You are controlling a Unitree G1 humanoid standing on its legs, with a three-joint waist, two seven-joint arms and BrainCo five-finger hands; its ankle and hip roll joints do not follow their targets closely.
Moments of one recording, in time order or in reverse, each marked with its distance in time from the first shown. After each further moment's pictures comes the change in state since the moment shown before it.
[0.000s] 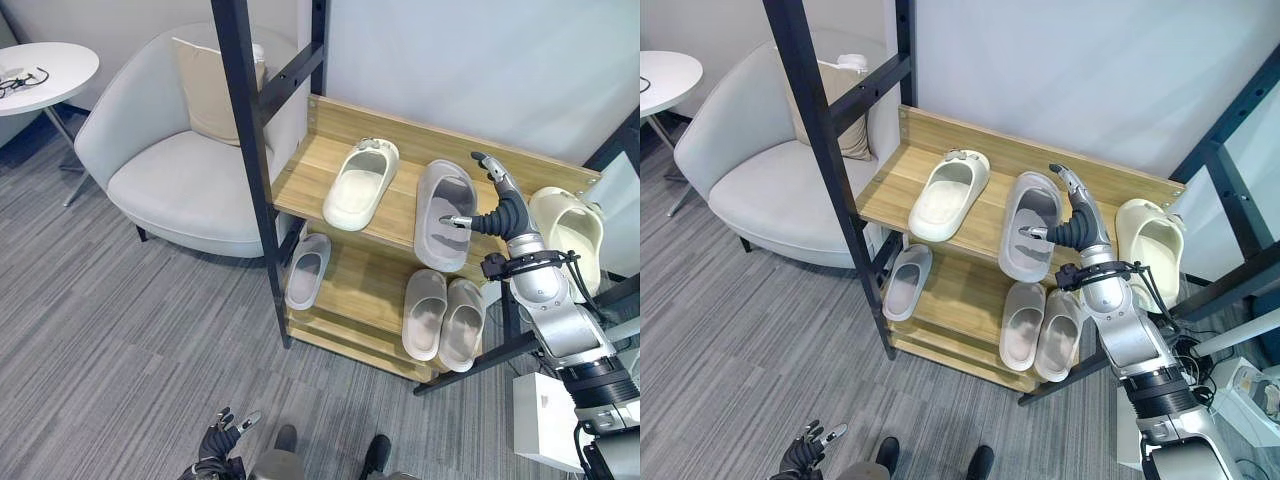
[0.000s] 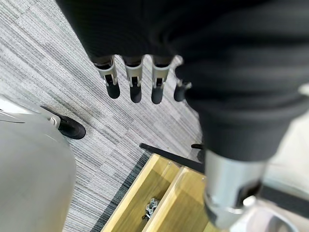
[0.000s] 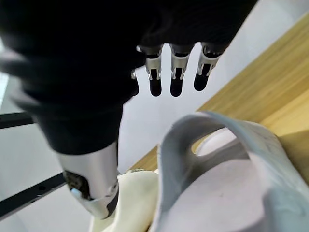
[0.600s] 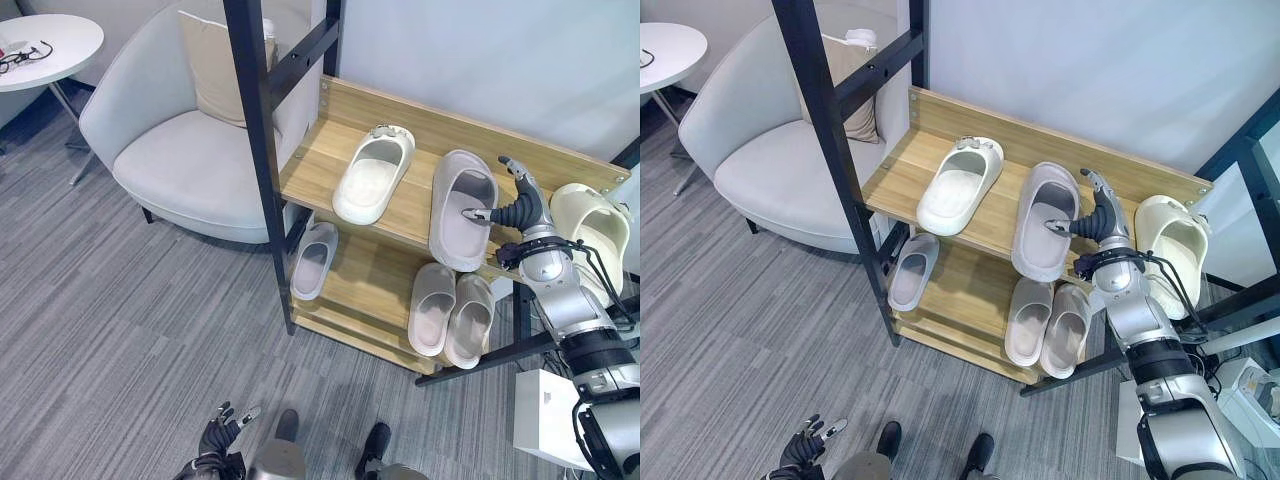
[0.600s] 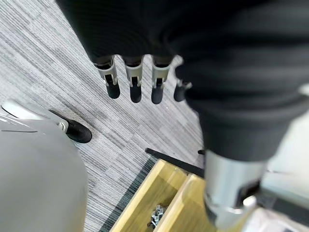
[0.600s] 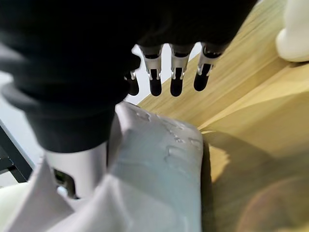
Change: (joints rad) left arm -0.005 0.009 -0.002 0.003 -0.031 -0.014 -0.002; right arm -0.215 -0.016 0.049 0.349 0.000 0.020 -0.049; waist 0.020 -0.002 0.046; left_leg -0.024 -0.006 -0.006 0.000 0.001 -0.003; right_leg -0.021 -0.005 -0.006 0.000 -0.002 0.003
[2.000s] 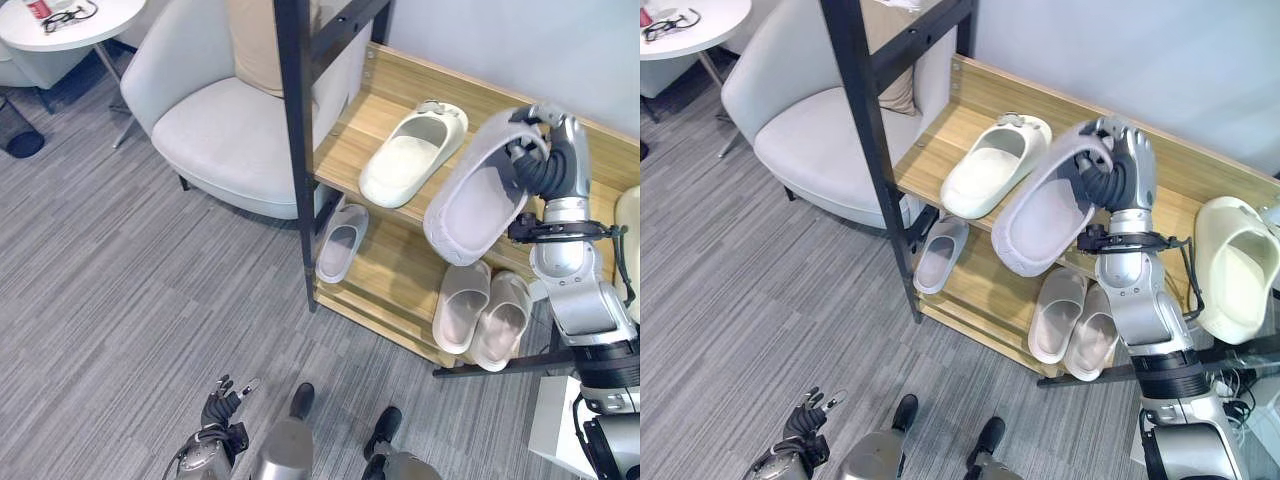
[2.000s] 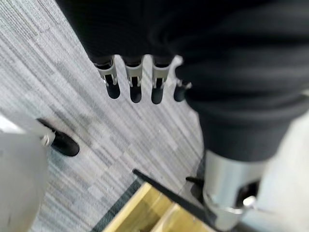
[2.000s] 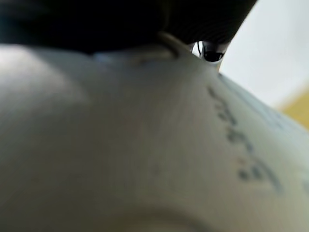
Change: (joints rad) left arm -0.091 -0.019 0.009 -0.011 -0.008 -0.012 0.044; right arm 0.163 0.042 -0.197 -0.638 -0.164 -0.027 -0.108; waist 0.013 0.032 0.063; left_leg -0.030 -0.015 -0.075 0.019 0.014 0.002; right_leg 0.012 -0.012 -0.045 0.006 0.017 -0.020
